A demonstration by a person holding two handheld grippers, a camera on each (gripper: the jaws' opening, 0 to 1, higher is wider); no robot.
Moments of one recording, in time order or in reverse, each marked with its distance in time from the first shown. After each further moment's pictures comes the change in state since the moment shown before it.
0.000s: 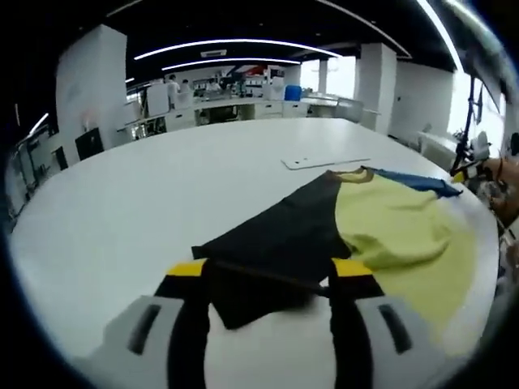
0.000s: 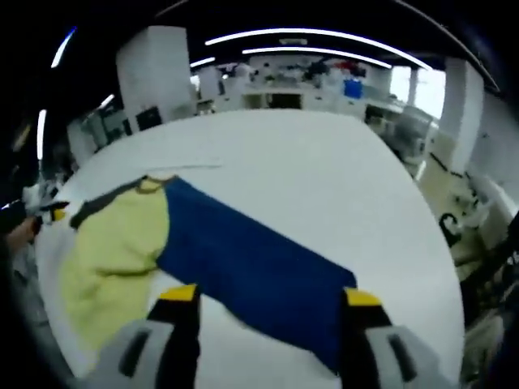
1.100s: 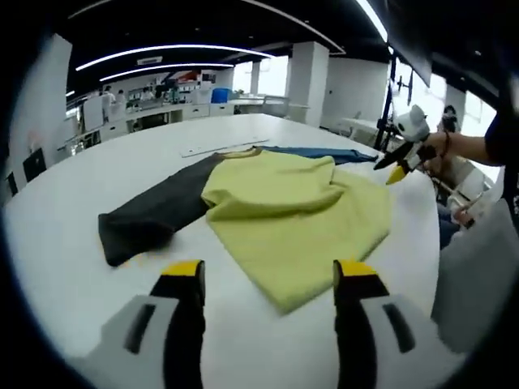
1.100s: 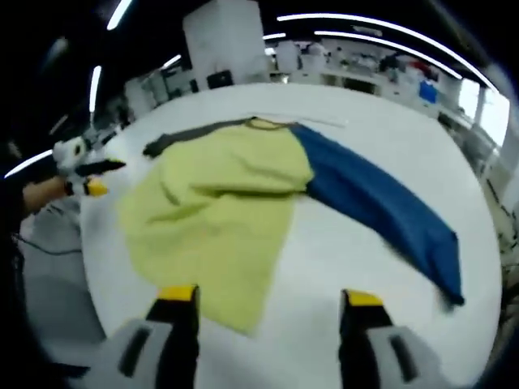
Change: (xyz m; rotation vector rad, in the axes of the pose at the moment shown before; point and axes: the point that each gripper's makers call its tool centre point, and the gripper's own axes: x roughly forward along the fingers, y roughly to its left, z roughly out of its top) left arm -0.054 -0.150 -0.068 0.155 0.022 -0.325; right arm -0.025 0.135 -0.094 -0.199 0.127 0.239
